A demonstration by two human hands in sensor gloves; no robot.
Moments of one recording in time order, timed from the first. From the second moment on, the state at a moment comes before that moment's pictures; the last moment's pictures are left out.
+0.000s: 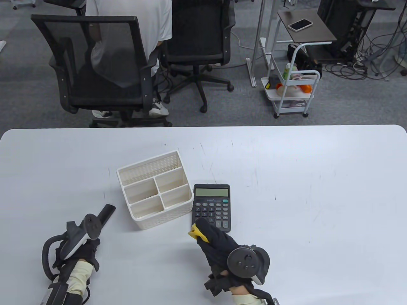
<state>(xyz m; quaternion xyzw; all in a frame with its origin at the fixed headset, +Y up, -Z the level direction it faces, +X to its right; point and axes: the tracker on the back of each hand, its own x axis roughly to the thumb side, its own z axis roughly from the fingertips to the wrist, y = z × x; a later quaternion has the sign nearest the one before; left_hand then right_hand) -0.364 -0.760 -0.315 -0.14 0.16 -0.07 0.97 0.051 -0.713 -0.253 0.21 -0.18 0.86 0.43</state>
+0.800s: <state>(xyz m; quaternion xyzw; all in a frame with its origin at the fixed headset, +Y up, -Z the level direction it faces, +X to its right) -0.339 -0.734 -0.315 -0.02 0.18 -0.05 0.98 0.051 -0.718 -0.259 0.20 -0.16 0.87 0.42</state>
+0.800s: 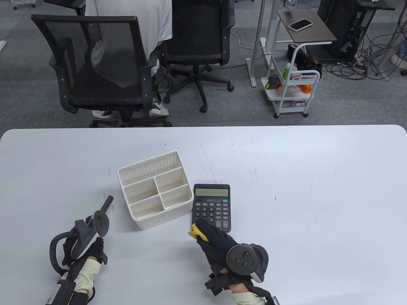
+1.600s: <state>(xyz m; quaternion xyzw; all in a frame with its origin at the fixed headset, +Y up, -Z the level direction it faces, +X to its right) -0.219 -0.687 -0.255 0.19 -0.06 0.07 0.98 0.073 -0.719 -0.265 0.16 -0.16 0.84 0.48</state>
